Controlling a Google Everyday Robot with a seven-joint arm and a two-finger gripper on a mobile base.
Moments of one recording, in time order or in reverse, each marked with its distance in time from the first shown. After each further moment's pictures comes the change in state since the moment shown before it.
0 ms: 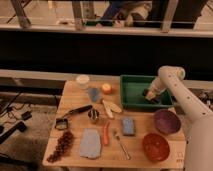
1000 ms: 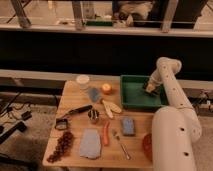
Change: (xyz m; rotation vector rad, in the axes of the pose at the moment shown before) arm -0.025 -0.061 0.024 0.001 0.021 -0.055
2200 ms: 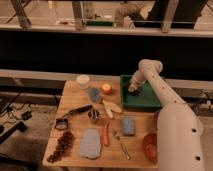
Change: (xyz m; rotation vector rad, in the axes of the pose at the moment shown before) arm -0.111 0.057 0.014 -0.010 -0.122 -0.161
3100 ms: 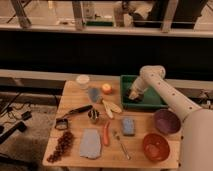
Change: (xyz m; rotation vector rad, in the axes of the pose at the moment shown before) arm 0.017 0.063 -0.030 -0.032 0.017 0.053
